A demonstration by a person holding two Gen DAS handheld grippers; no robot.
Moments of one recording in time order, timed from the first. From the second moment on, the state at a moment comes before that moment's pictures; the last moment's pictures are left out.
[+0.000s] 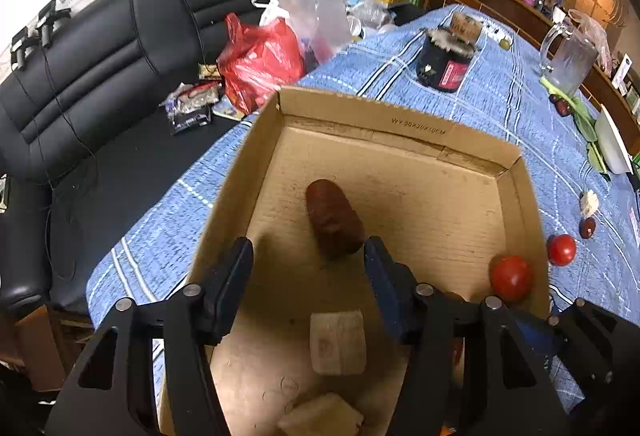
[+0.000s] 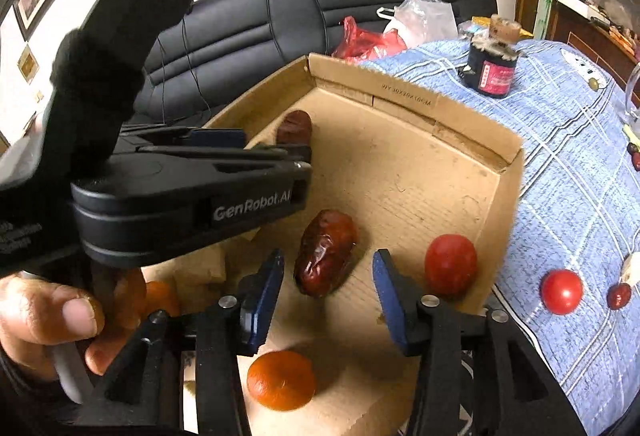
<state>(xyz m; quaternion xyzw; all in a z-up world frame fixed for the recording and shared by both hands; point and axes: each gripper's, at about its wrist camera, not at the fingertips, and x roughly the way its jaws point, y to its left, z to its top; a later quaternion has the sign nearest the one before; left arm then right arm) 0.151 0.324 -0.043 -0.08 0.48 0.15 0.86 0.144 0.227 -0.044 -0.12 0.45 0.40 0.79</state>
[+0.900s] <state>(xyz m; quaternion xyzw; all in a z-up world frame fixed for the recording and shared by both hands) 0.094 0.231 0.000 -0.07 0.44 0.07 0.89 0.109 0.061 -0.016 -0.04 0.44 0.31 0.84</state>
